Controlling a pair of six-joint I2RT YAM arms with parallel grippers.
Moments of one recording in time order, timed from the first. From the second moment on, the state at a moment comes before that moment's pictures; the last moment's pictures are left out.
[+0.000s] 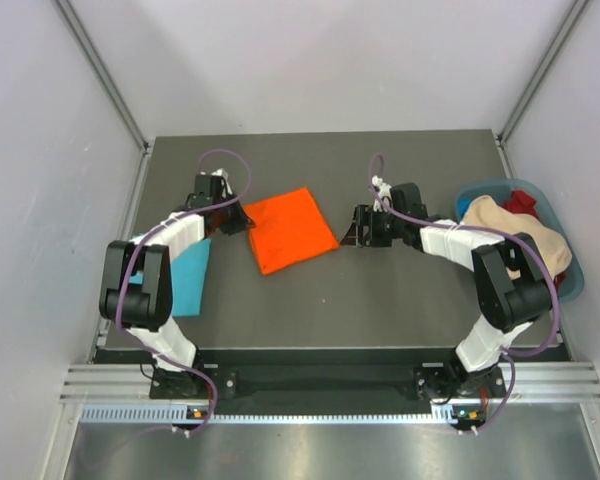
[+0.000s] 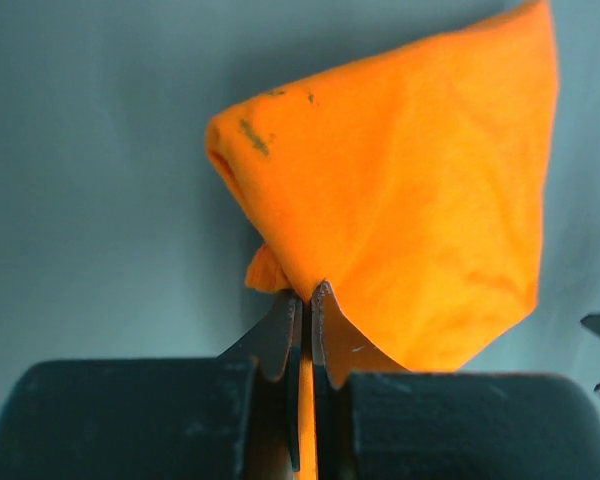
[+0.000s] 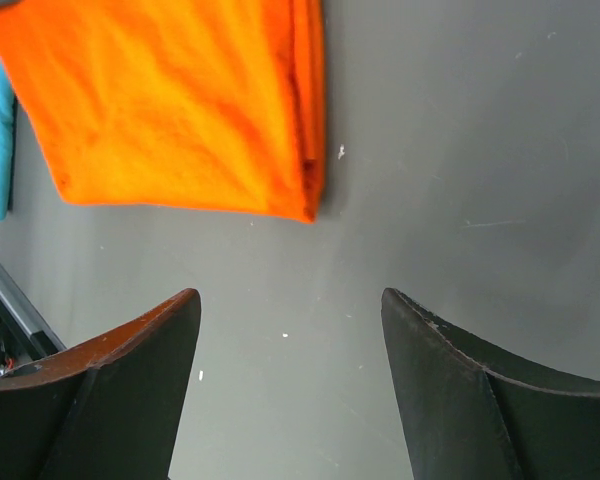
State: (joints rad) left arm -0.13 1.70 1.04 -0.16 0.26 -0.56; right arm 0.36 1.67 0.93 -0.03 -0.49 0.36
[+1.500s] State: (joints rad) left arm -0.07 1.24 1.00 -0.76 -0.49 -0.60; right arm 0.61 1.94 1.04 0.26 -0.48 0.69
